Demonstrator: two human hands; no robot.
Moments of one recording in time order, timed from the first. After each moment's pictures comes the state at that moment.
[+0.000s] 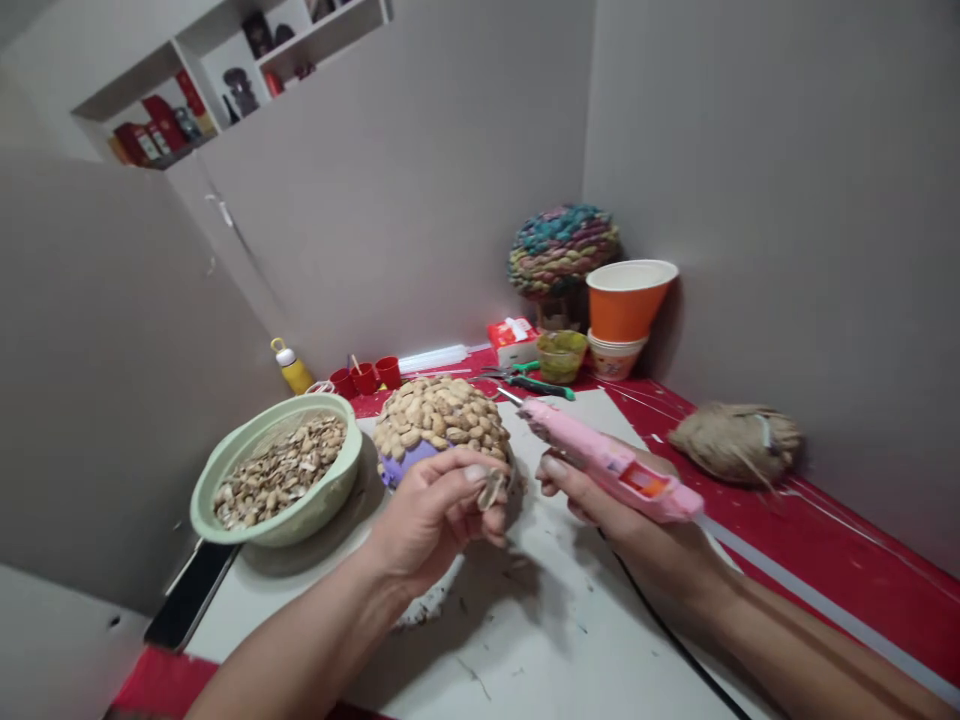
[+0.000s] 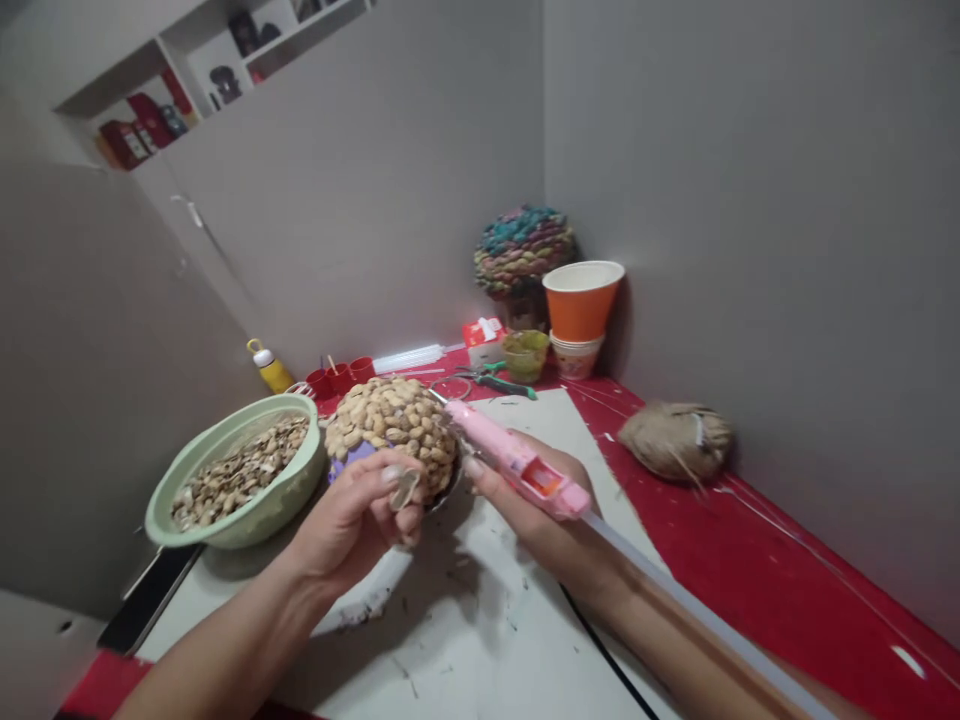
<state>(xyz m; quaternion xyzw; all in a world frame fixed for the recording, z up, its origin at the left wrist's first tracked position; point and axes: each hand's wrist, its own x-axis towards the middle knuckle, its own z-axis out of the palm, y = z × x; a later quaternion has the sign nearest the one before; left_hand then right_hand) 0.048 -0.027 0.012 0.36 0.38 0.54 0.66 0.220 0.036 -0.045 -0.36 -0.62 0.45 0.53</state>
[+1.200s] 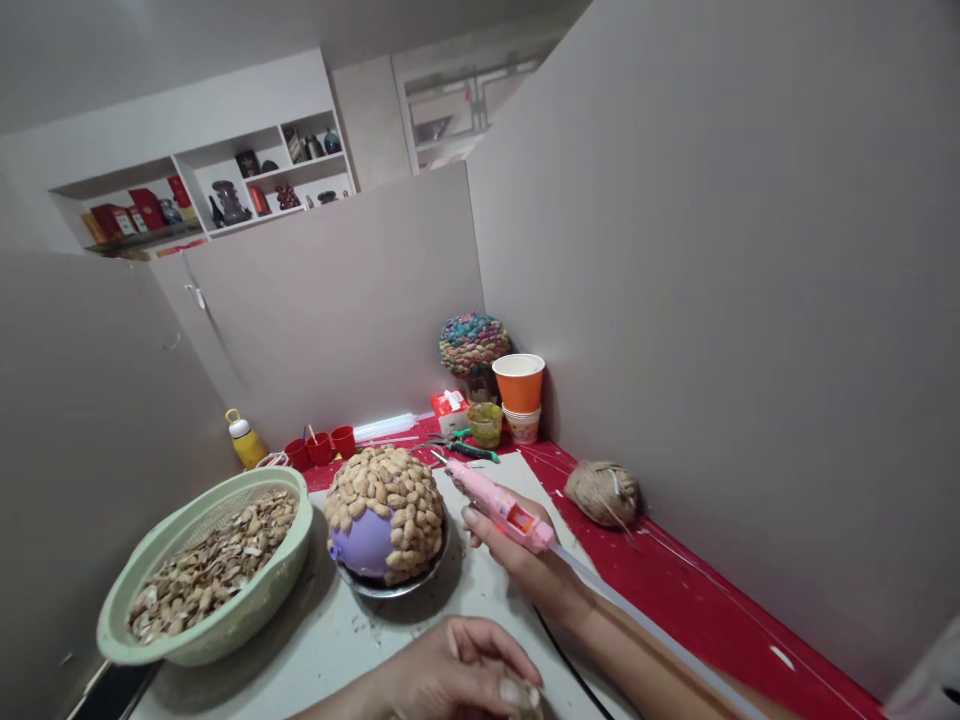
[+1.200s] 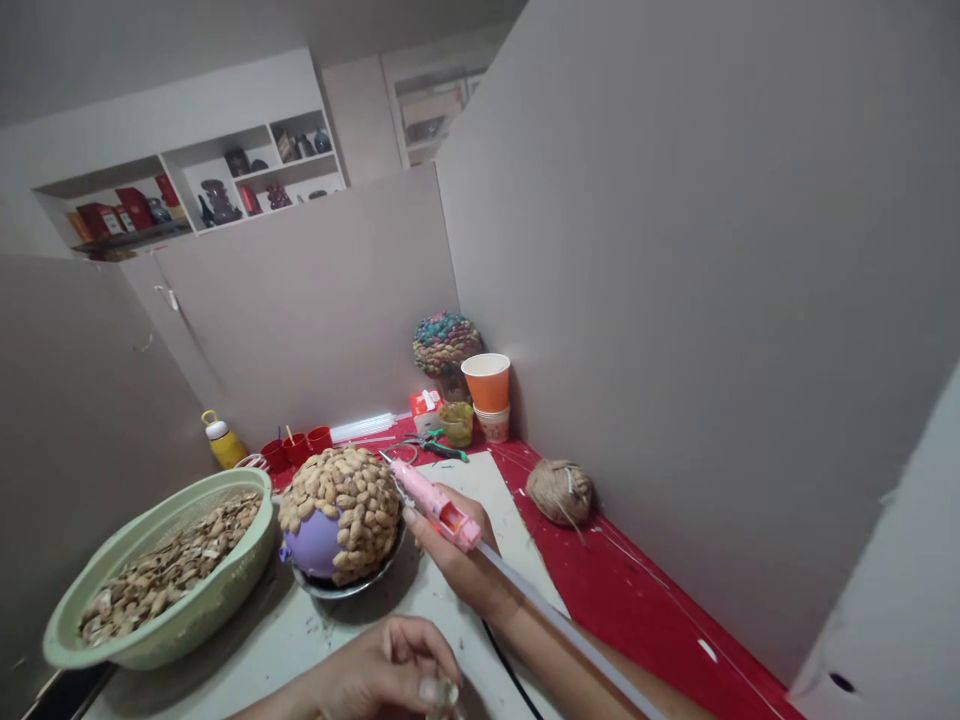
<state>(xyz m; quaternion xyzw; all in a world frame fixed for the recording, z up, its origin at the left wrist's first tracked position) 0.075 -0.029 -0.090 0.37 0.34 0.33 0.80 0.218 0.045 -0.046 -0.32 -0.63 0.45 0.54</state>
